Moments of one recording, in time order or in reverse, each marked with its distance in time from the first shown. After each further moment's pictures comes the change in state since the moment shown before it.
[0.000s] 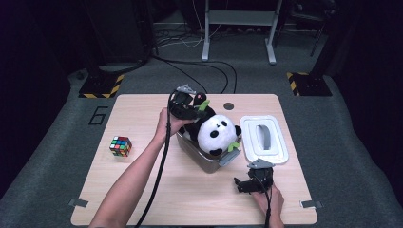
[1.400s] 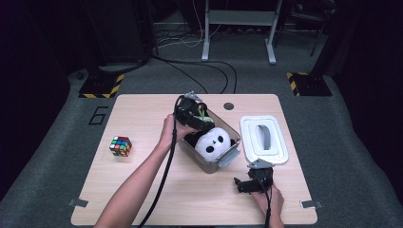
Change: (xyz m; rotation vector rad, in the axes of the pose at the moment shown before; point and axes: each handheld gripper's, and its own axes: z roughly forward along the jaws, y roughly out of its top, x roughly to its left) left arm -0.021 -0.004 0.005 0.035 0.055 -0.005; right arm 0.000 0.000 0.000 0.002 0.001 0.003
